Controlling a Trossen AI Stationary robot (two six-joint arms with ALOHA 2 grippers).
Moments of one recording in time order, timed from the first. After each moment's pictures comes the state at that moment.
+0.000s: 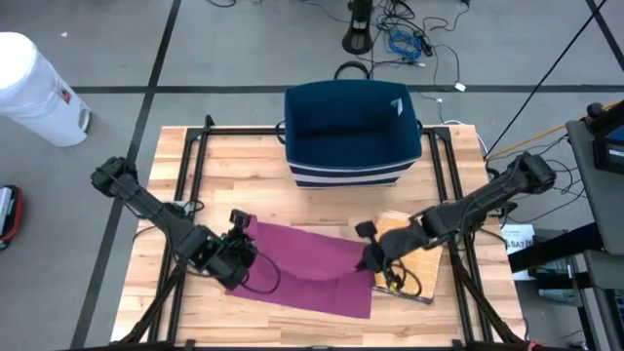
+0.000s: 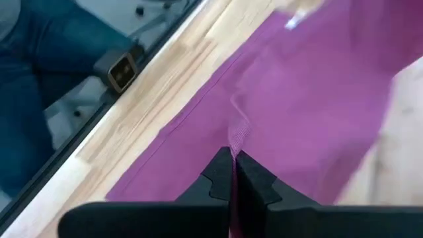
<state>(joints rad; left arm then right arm) -0.61 1.39 1.11 -1.10 -0.55 -0.16 0.43 1.32 0.92 -0.27 0.00 -0.01</state>
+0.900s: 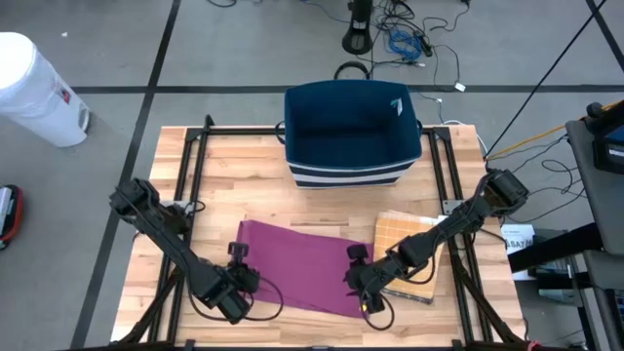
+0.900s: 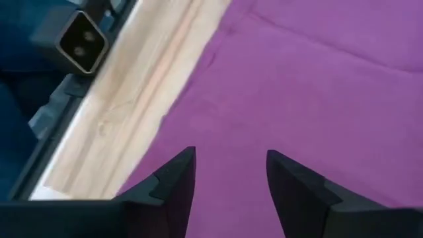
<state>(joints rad) -0.78 1.69 1.11 -1.01 -0.37 -0.60 0.55 1.66 0.92 -0.06 0.11 0.28</state>
